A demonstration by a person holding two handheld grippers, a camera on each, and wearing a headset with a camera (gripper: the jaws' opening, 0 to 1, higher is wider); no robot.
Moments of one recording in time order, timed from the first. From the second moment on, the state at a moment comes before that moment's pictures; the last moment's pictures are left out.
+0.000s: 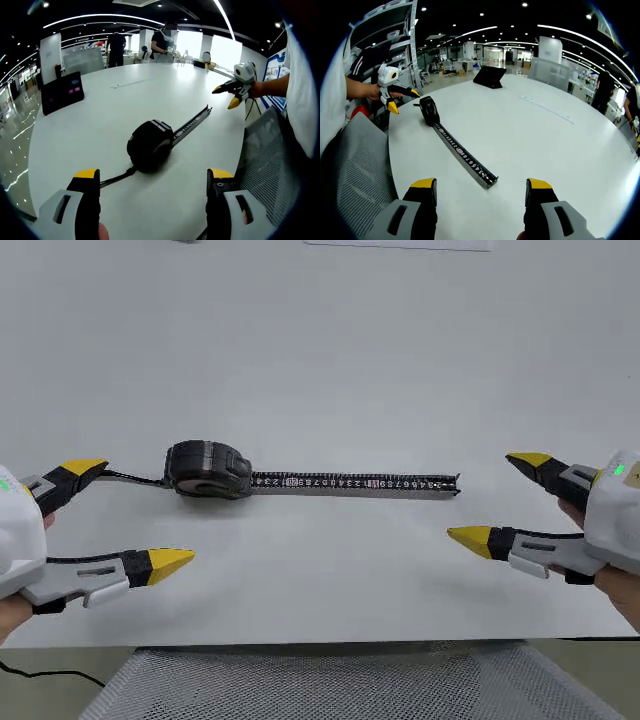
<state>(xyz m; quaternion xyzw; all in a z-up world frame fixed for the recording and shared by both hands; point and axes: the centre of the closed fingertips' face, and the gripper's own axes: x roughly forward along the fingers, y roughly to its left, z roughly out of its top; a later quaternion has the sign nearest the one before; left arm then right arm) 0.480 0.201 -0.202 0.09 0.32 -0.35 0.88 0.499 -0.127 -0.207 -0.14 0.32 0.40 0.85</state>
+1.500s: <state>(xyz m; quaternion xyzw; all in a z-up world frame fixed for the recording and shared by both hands) 0.447 0.205 -0.215 0.04 0.34 -0.32 0.88 0.469 -0.123 -0.216 -0.11 0.33 0.39 0.85</state>
